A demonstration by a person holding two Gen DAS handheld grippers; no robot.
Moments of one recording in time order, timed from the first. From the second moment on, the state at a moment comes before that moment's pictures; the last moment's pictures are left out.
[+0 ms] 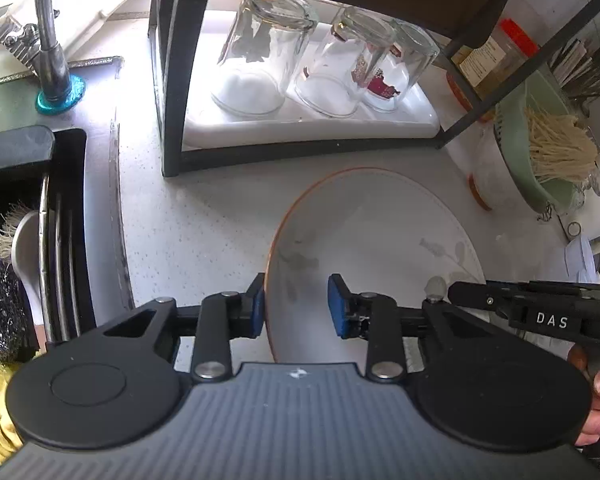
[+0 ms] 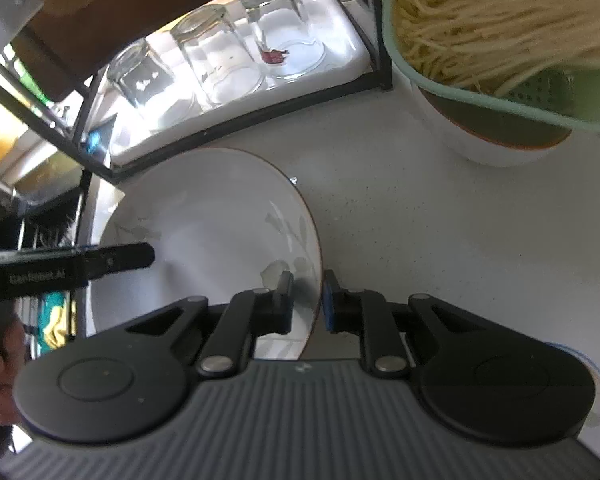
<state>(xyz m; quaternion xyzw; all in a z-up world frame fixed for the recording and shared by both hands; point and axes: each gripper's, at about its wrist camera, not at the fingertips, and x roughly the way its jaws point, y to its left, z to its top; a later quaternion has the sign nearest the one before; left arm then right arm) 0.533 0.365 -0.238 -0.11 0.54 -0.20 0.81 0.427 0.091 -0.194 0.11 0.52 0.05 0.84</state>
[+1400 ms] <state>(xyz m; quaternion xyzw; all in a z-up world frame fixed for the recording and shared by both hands) 0.430 0.270 -0.132 -0.12 0.50 -0.24 0.82 0.295 -0.013 -0.122 0.16 0.44 0.09 0.88</state>
